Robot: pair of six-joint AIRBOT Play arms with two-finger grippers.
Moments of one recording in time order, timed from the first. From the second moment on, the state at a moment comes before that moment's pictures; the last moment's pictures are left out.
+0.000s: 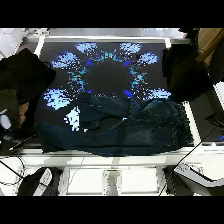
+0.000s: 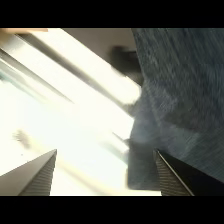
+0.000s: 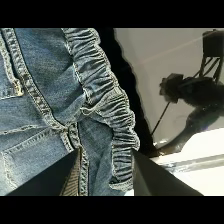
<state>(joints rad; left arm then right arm) 0.40 -0.79 0.64 1.70 -1.34 -1.86 -0.99 -1.18 1.06 -1.10 1.45 0.98</state>
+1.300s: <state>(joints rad) 0.75 -1.19 0.71 0.88 -0.93 -1.35 -0.99 -1.16 1.06 -0.86 1.66 1.05</state>
